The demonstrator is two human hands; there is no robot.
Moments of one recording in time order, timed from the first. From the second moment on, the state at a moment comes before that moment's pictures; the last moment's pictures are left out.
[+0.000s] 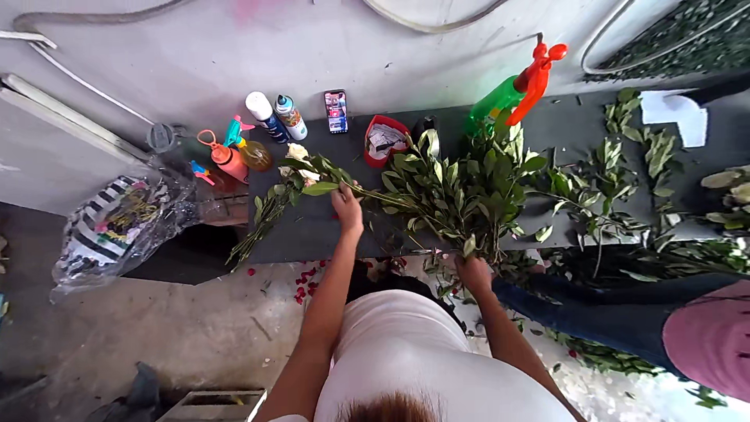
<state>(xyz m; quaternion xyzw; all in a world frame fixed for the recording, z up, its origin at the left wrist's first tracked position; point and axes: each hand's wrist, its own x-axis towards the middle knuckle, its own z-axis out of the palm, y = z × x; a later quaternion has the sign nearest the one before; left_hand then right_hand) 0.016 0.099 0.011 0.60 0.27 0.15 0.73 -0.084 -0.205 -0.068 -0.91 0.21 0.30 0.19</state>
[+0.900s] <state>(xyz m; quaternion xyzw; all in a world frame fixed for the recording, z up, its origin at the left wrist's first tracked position) 0.004 0.041 0.021 0.56 0.13 -0.04 0.82 0.052 -0.097 0.064 -0.79 -0.11 0.06 0.60</state>
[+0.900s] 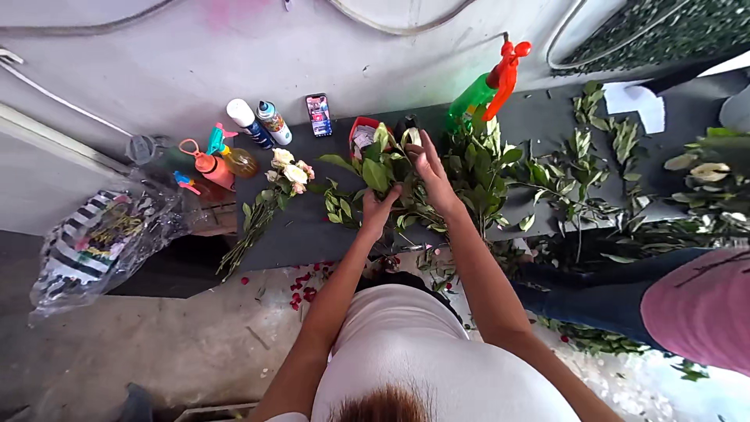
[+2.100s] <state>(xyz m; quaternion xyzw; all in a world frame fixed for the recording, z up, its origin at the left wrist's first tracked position) -0.121 0.133 -0.096 0.66 0.43 -0.17 0.59 0.015 -0.180 -0.154 -0.94 0.14 0.25 0.18</state>
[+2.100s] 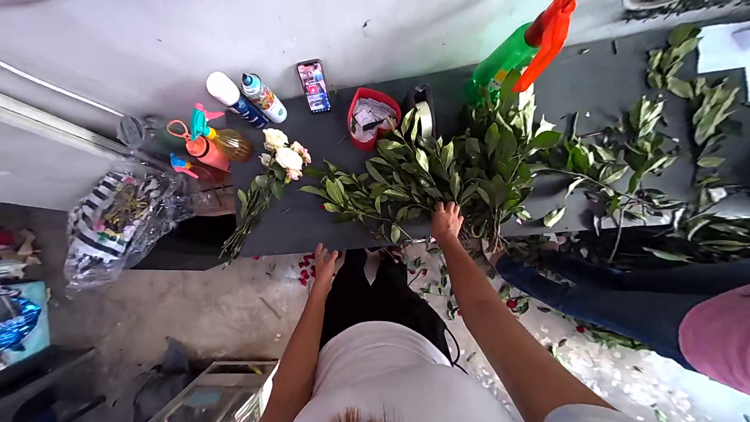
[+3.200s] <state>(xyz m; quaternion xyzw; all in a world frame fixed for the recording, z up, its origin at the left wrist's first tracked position) 0.053 -0.055 0.067 0.54 -0.08 -0.04 0.84 -0.029 -0.230 0.057 -0.93 0.03 0.04 0.36</state>
